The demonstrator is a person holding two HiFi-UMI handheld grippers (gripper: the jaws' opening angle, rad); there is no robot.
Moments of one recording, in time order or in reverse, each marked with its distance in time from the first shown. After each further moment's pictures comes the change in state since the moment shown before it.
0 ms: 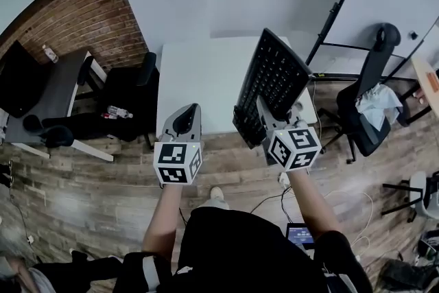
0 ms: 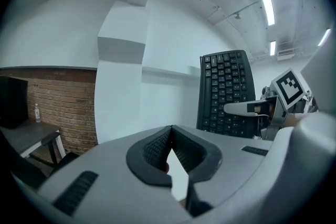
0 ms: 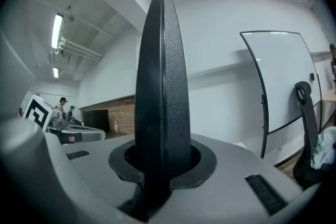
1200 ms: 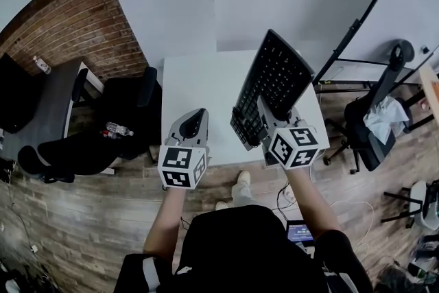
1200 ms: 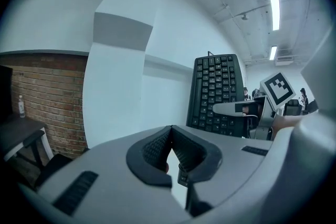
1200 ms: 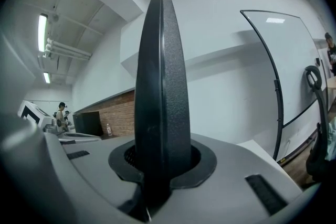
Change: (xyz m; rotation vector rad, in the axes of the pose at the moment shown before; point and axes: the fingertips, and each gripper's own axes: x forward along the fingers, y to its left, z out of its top) left arm 0.134 0.088 0.000 -0.038 0.033 -0.074; right arm 0.171 -0.044 0.000 0.077 0.033 -0.022
